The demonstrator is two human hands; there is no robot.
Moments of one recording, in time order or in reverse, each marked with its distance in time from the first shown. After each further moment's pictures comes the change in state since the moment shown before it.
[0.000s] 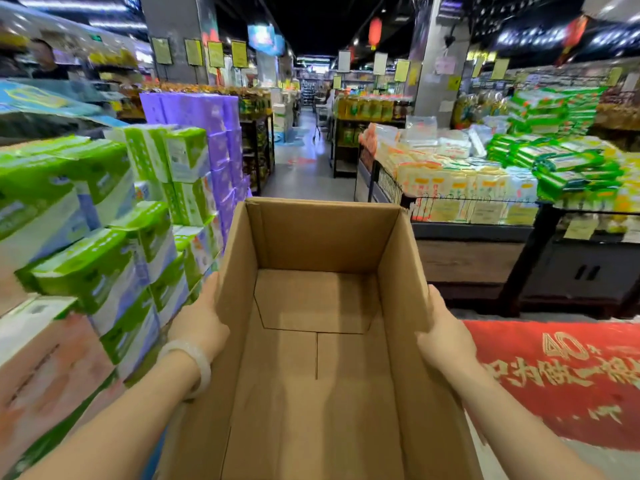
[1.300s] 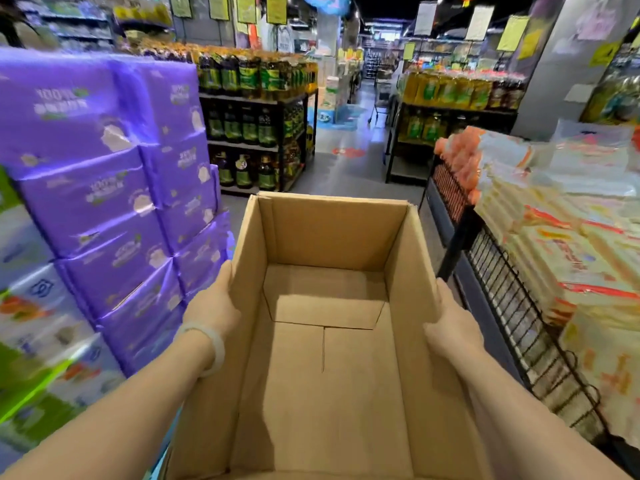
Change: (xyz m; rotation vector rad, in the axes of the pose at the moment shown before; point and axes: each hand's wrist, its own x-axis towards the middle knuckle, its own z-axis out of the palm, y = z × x) left_hand 0.988 0.252 0.310 -0.003 0.011 -0.197; right_hand 1.092 -0.245 0.221 -0.039 -0.139 -0.131
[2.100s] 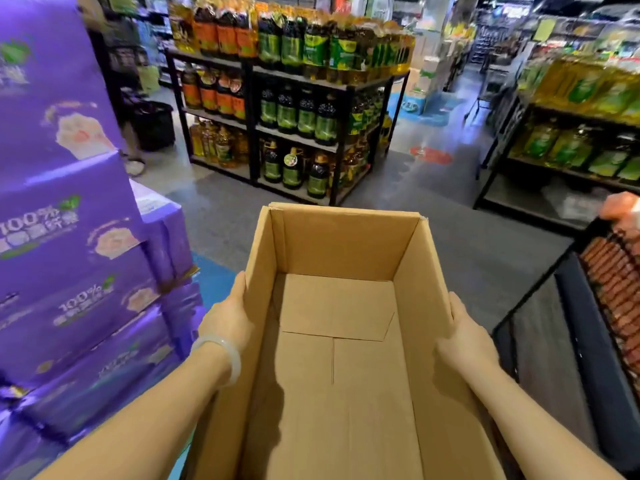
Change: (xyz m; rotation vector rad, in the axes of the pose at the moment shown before) left_hand 0.567 0.114 0.179 -0.041 0.056 -0.268; right_hand 0.653 -0.176 0.139 -0.123 -0.190 -0.194
